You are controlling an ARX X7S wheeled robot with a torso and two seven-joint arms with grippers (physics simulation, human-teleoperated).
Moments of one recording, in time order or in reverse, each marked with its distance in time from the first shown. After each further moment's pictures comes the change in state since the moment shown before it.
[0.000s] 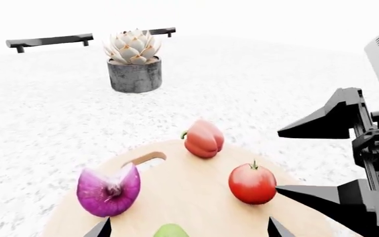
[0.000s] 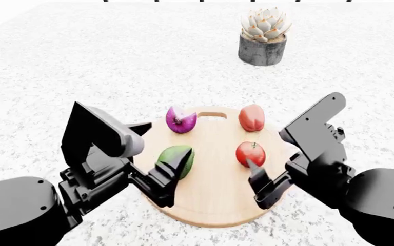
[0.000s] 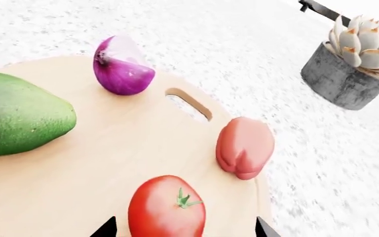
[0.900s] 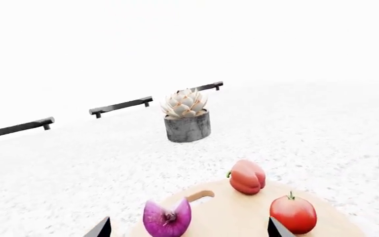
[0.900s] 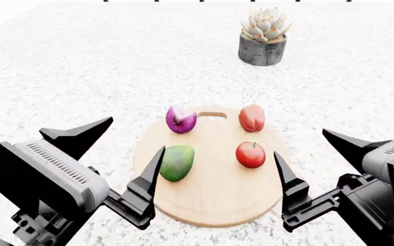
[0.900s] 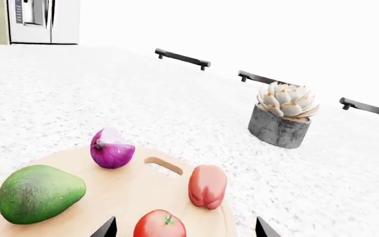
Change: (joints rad) left arm 0.320 -0.138 -0.149 0.295 0.246 0.231 -0.138; right arm -0.560 0.394 0.260 -0.347 -0.005 -0.680 0.220
